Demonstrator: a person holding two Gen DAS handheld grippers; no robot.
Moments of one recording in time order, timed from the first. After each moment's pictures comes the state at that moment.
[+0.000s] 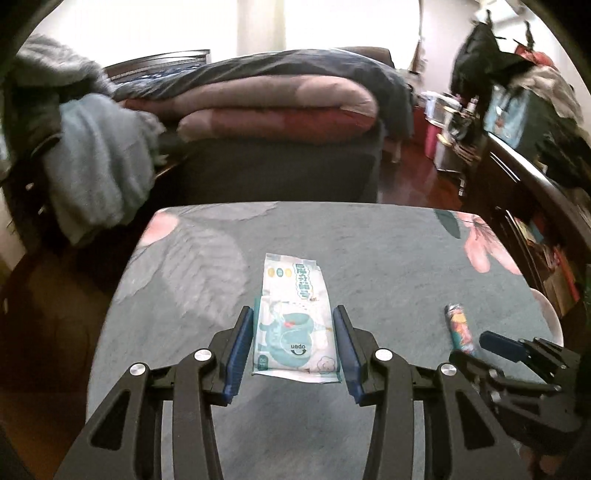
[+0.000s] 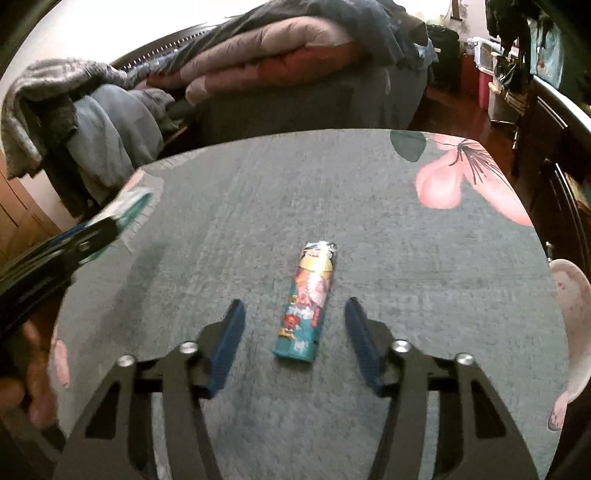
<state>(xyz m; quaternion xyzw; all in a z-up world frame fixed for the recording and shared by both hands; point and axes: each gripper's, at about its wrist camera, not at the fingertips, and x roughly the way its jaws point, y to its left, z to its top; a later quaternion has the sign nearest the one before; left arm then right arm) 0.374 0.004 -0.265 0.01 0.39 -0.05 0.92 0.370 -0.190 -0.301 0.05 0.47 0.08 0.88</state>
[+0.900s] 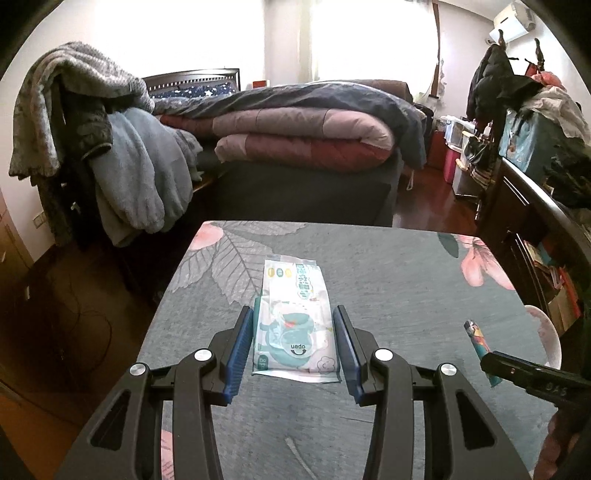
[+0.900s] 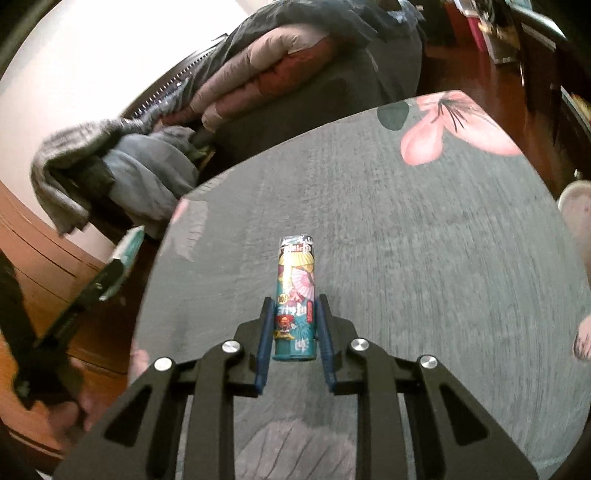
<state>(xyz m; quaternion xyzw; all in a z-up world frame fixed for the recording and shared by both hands) 0.315 0.010 -0.223 0.01 0.35 0.00 0.94 0.324 -0.256 -0.274 0.25 0.46 0.17 0.83</state>
